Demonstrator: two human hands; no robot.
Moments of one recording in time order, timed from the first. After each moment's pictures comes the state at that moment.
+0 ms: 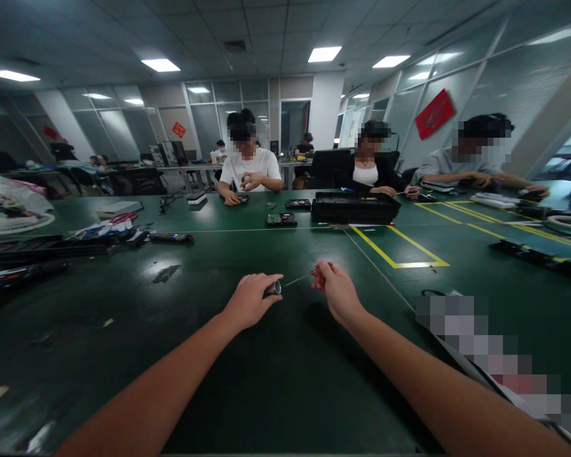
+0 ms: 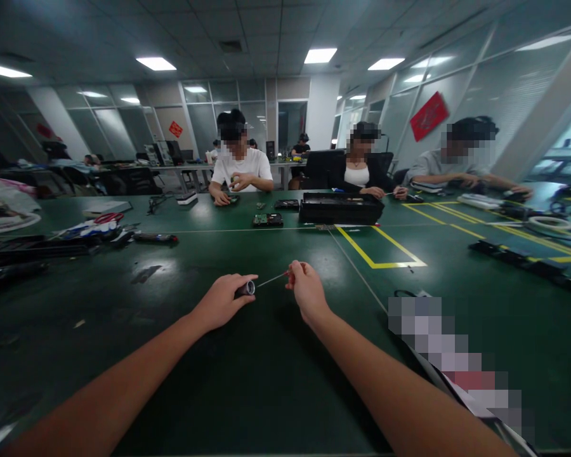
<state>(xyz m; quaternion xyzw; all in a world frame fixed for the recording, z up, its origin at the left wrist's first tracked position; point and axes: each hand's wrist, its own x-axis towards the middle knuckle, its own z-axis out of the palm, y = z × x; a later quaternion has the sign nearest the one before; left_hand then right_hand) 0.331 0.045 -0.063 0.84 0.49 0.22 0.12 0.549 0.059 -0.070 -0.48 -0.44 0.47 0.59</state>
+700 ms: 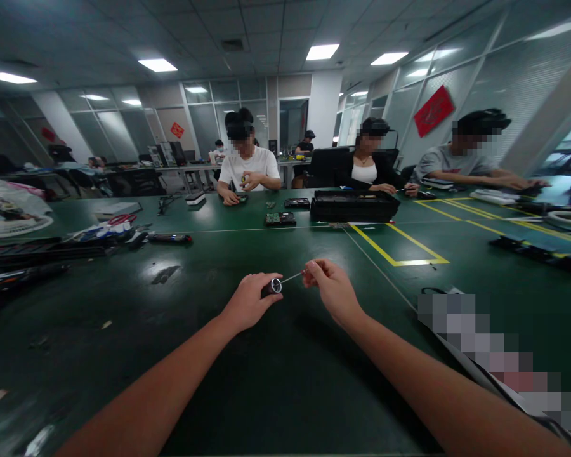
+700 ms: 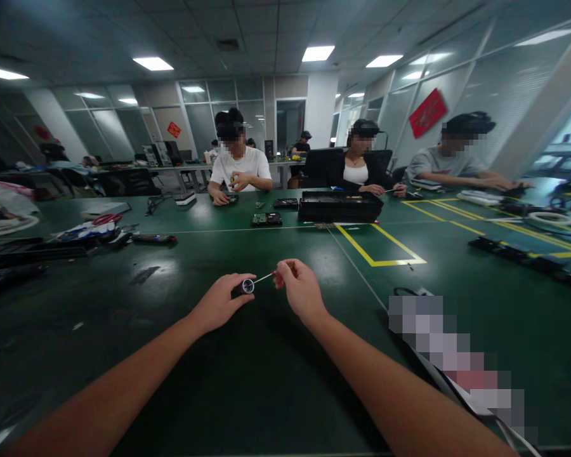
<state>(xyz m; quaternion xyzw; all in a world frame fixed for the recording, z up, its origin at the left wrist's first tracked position) 0.333 0.041 -0.060 0.82 0.49 0.26 0.17 0.546 0.042 -0.051 -0.45 -0.57 0.41 0.55</state>
